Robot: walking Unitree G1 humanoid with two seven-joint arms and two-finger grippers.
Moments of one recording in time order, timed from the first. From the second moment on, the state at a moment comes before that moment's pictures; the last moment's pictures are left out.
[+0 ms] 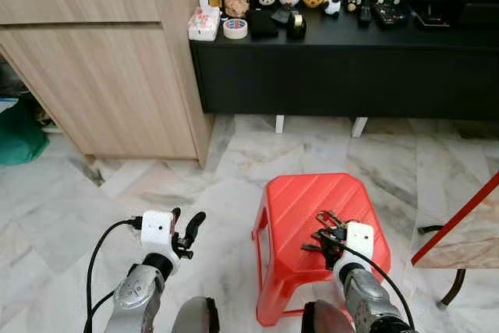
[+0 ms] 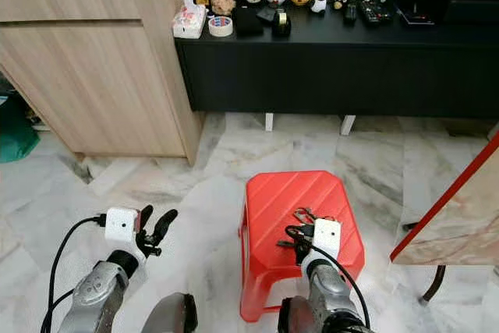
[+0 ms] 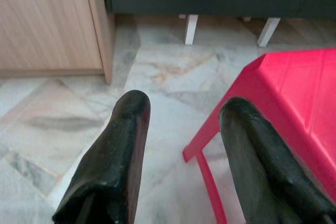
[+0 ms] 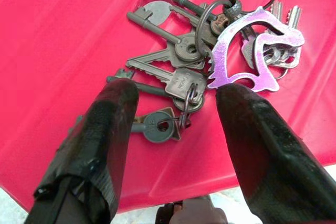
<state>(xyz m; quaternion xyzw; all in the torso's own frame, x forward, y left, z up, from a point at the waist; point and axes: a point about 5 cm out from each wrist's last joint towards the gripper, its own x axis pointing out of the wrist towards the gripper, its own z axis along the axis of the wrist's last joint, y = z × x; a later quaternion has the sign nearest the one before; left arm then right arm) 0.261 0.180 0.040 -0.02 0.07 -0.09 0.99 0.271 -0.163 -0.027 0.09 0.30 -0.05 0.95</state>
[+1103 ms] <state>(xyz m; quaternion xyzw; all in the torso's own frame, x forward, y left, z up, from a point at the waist) 0.244 0.182 0.037 -0.01 0.09 -0.09 0.99 0.272 -0.162 -0.026 0.09 0.29 -0.04 0.95</state>
